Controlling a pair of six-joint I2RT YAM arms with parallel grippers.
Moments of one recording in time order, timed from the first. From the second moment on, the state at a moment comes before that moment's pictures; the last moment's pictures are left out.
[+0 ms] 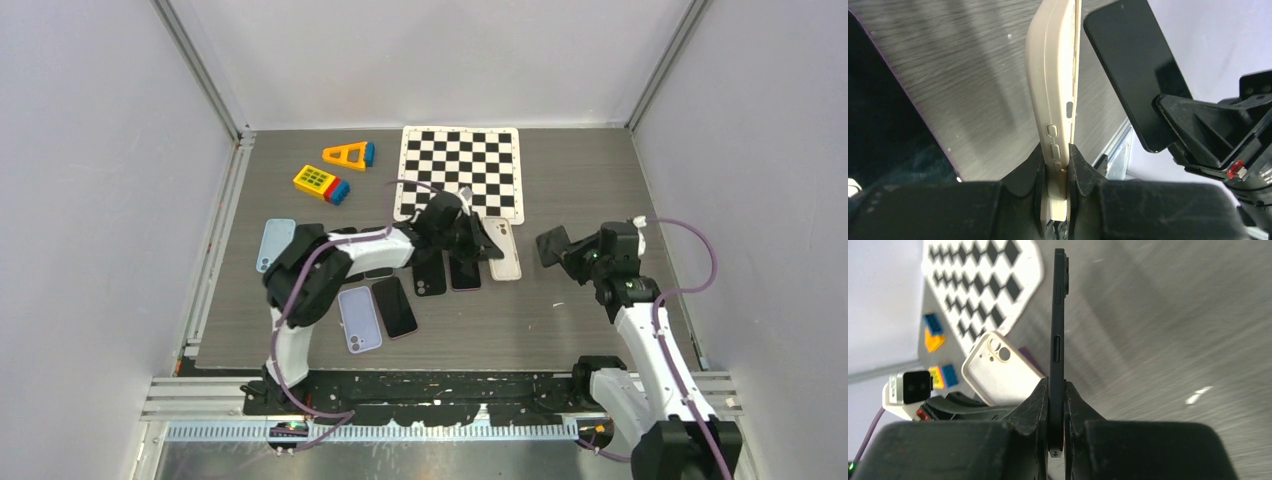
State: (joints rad) left arm -0.80 1.95 1.24 0.17 0.39 -1.06; right arm 0.01 0.83 0.60 -0.42 -0.06 1.02
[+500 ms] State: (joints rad) left arm -0.81 2.26 1.59 -0.10 0.40 -1.09; right arm -0.22 1.13 0.43 0.00 -0.38 0.97
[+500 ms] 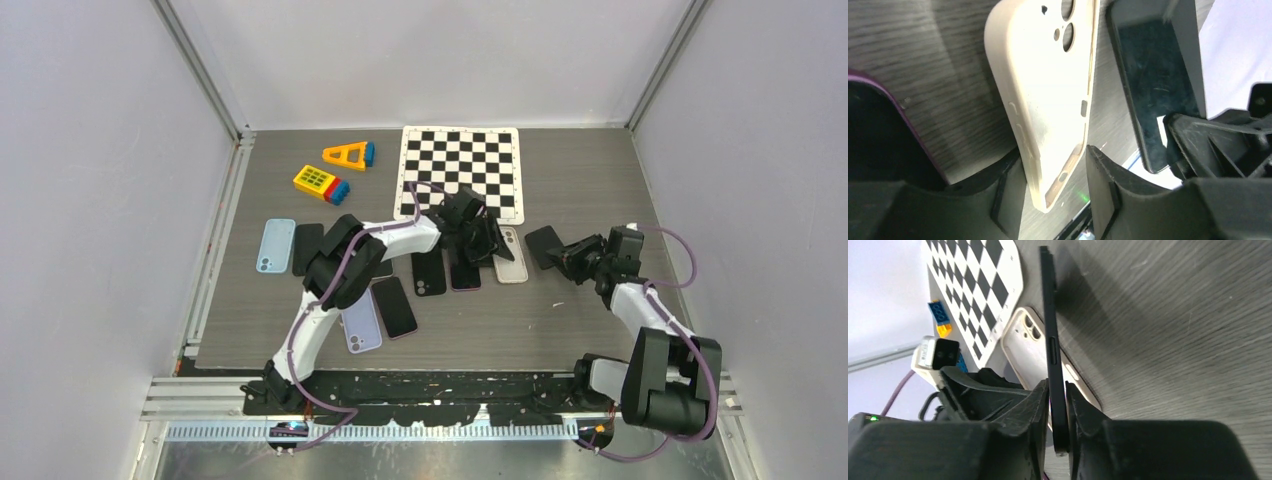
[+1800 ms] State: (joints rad) left arm -0.82 0.94 1.17 -0.74 -0.25 -0.68; right arm -0.22 0.65 0.98 -0.72 -0.21 0.78
